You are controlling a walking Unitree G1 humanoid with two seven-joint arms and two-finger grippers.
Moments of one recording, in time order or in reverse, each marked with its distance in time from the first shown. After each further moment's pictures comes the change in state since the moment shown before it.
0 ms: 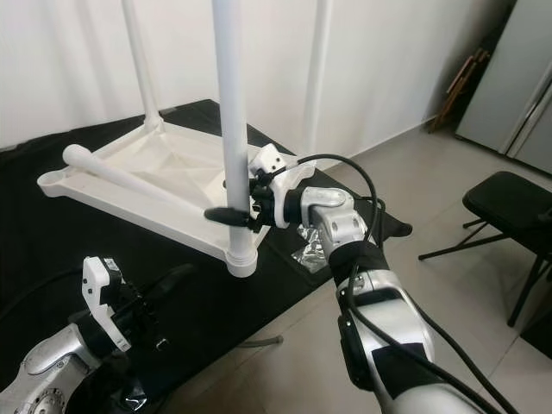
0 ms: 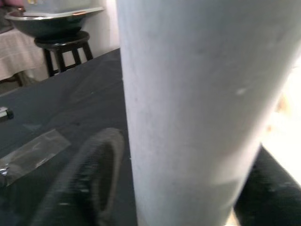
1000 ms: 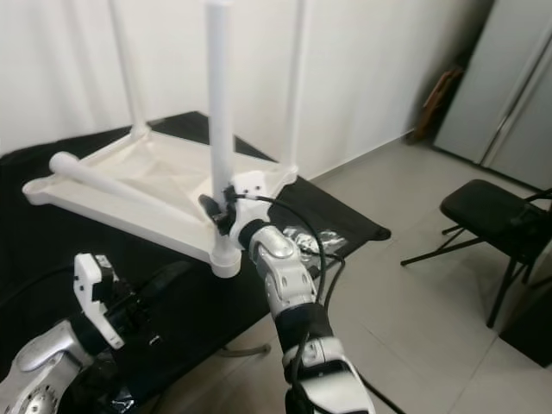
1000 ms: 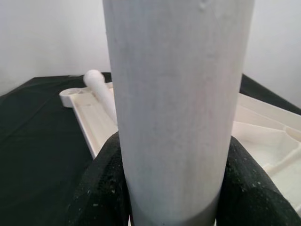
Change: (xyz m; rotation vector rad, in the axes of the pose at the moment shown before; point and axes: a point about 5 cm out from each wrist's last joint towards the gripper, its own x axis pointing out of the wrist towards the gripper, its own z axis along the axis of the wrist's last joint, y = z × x) left arm 0.004 0.006 0.006 0.009 -0.020 -0.017; right arm 0.063 0.041 -0.031 0.133 -0.107 -0.519
